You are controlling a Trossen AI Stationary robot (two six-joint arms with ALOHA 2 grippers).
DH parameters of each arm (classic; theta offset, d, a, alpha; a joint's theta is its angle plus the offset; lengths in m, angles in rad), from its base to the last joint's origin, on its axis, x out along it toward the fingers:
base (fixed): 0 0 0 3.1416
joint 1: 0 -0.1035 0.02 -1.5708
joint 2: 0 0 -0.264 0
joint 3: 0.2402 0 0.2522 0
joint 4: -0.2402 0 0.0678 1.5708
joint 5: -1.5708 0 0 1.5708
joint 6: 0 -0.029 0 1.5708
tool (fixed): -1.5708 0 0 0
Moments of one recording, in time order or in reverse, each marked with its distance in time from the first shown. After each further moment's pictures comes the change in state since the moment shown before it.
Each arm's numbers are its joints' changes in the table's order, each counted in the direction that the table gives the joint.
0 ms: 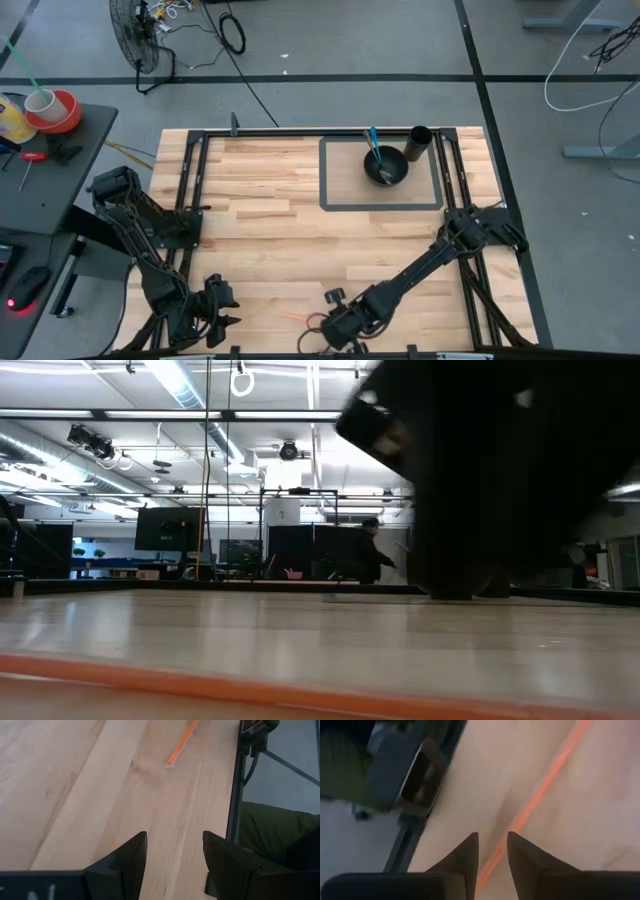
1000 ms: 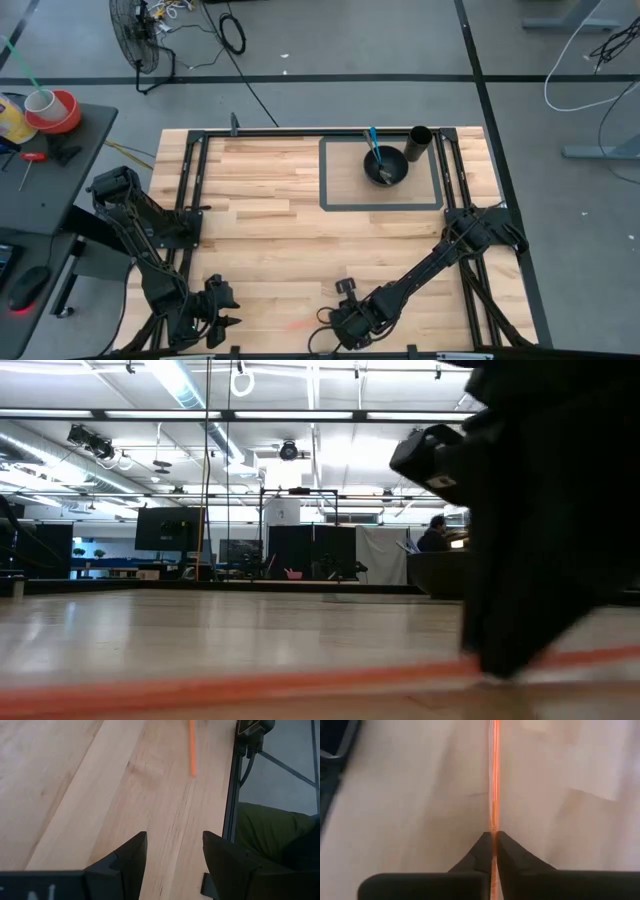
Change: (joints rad) left arm 0.000 0.000 0.000 0.014 0.000 0.000; right arm -0.033 0.026 -0.123 -0.026 0.220 -0.050
